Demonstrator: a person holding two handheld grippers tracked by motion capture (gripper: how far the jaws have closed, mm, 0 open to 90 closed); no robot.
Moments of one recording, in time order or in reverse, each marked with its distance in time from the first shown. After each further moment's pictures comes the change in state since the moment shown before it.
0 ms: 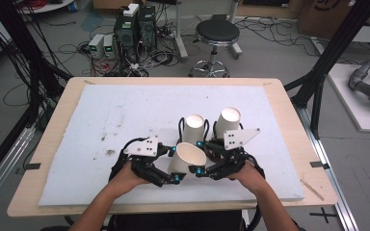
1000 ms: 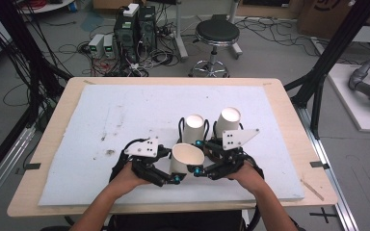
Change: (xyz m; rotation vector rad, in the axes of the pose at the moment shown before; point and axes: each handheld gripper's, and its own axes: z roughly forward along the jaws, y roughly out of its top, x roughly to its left) left arm 0.002 -0.006 0.001 -0.016 -0.012 -0.012; right arm 0.002 0.002 0.003 -0.003 -0.029 -0.009
